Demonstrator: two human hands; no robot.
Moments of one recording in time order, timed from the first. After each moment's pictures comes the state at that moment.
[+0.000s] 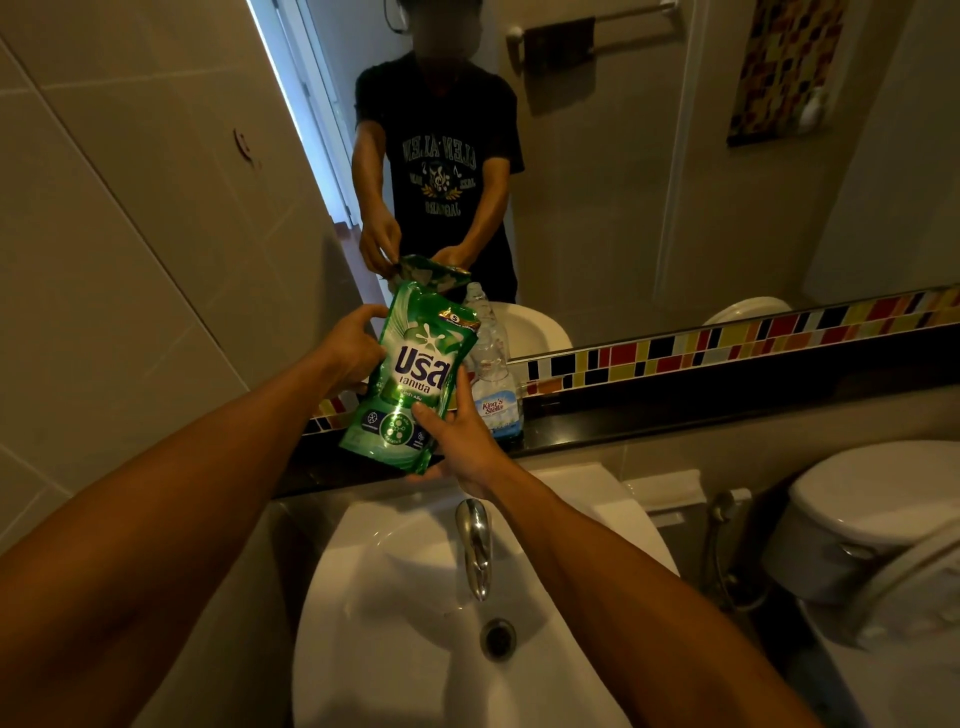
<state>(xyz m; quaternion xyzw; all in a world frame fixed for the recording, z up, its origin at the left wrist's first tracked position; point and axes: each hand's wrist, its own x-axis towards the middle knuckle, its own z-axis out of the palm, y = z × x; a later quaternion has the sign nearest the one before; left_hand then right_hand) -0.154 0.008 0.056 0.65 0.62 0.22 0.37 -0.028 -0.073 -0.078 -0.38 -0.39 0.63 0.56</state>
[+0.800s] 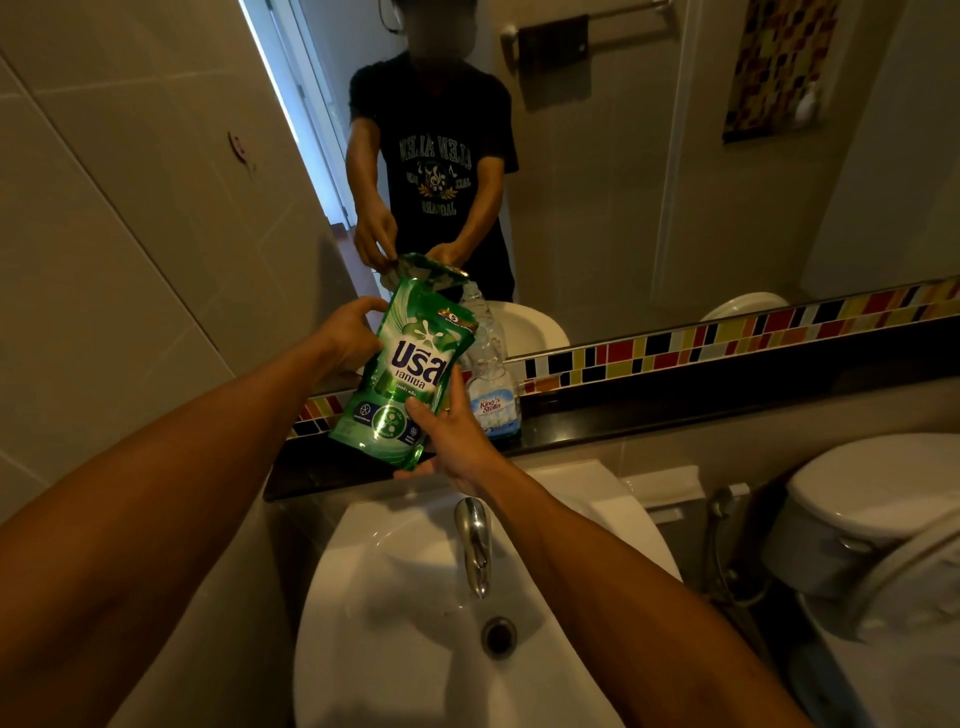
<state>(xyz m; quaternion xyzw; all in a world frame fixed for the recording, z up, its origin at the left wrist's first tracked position) -0.149 0.014 0.070 0.68 0.63 0.18 0.32 -0.034 -0.078 -0.066 -0.36 -0.34 0.66 0.56</state>
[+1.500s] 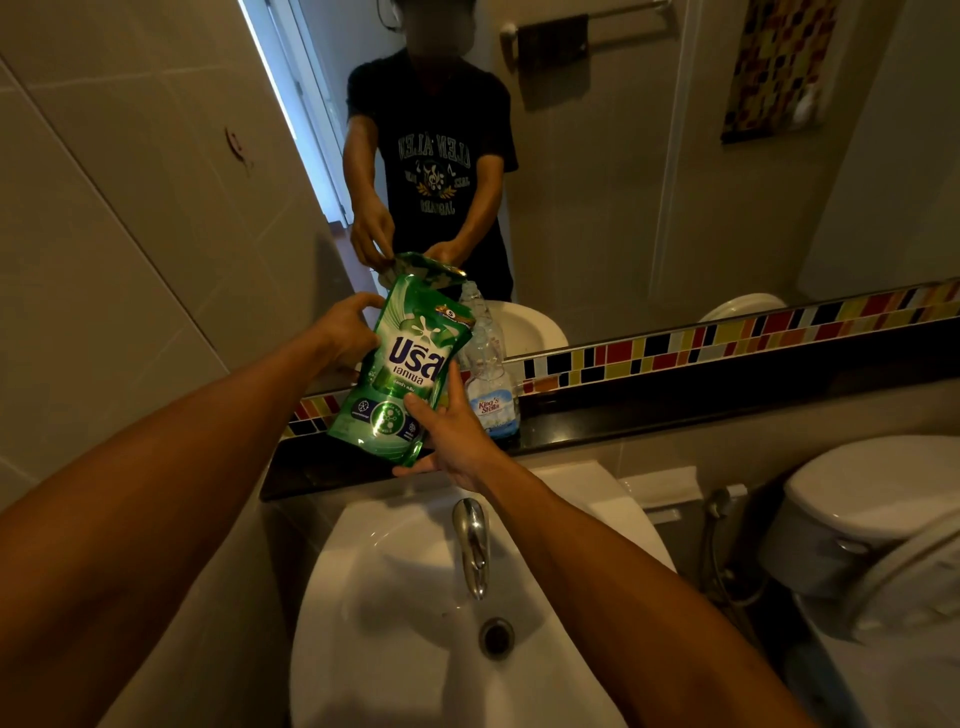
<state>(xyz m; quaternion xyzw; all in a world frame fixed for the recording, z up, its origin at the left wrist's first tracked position) -0.150 0.019 0.073 0.68 0.63 0.17 0.32 -0.034 -0.072 -0.065 -0.36 -0.35 0.67 0.55</state>
